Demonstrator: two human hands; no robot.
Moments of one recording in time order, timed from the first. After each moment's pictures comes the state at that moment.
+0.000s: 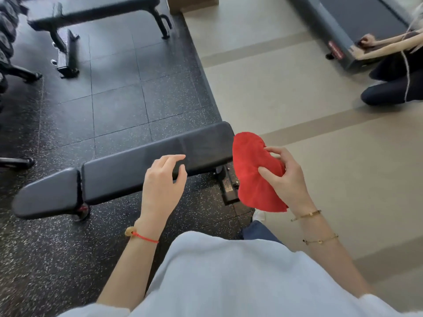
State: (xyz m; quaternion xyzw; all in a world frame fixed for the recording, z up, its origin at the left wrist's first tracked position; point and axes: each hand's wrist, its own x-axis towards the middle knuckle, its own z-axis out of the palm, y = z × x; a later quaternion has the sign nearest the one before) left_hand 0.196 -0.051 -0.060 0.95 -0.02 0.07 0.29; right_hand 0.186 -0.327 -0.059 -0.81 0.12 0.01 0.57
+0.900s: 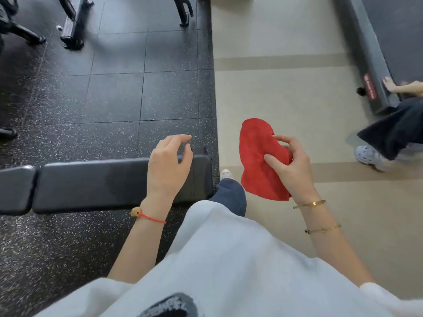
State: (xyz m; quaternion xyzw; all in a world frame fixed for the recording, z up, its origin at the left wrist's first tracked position) left_hand 0.495 -0.244 -0.089 0.94 0.09 0.10 0.33; right_hand 0.534 -0.508 -0.086 -0.80 0.07 0.06 0.59
